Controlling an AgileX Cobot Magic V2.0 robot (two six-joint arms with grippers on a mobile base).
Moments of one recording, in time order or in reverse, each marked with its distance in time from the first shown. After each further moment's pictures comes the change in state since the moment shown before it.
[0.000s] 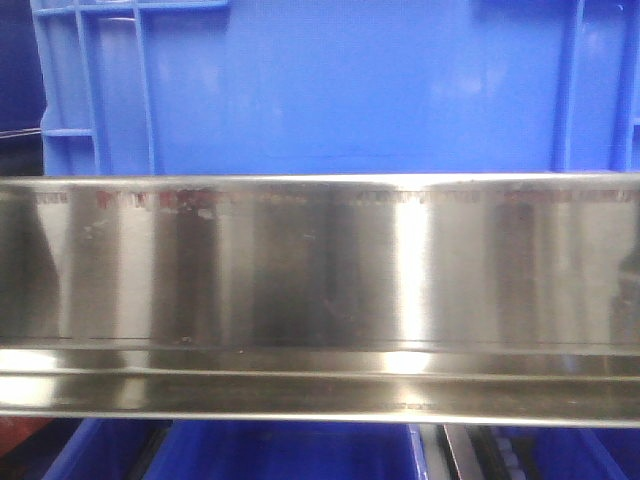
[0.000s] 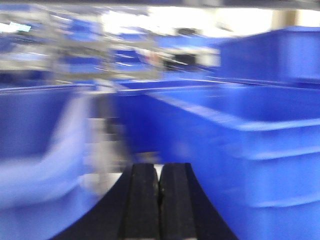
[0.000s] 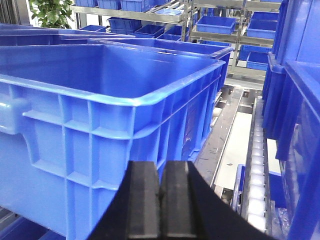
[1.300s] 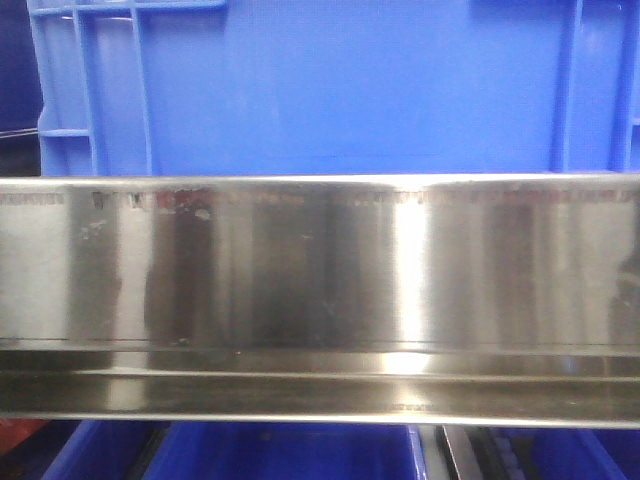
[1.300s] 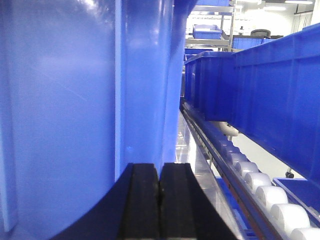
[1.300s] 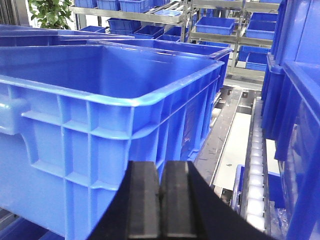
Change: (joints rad) left arm 0.187 -0.191 0.361 -0.061 -0.158 0.014; right arm 0.000 -0.002 0.000 0.000 -0.002 0.000
